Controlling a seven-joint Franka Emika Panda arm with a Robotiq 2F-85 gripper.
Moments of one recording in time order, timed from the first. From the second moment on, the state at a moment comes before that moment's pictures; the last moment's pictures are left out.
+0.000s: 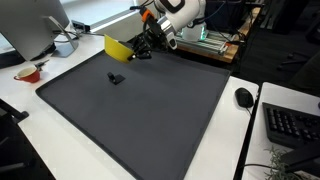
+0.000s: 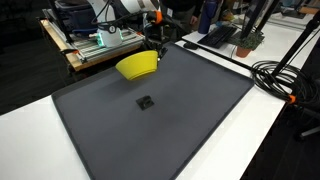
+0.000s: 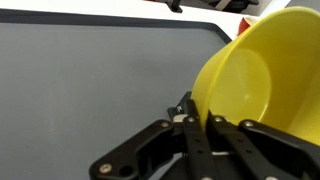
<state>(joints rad) 0.09 0.16 0.02 -2.54 -2.18 2.36 -0.80</state>
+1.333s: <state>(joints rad) 0.05 0.22 0.01 -2.52 -2.30 2.35 -0.72</state>
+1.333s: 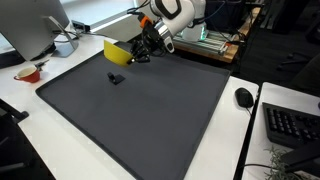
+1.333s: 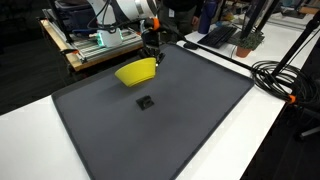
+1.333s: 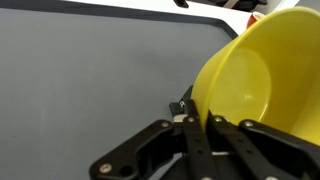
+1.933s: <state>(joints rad) 0.02 0.33 0.00 -2.46 -2.51 2.39 -0.52</state>
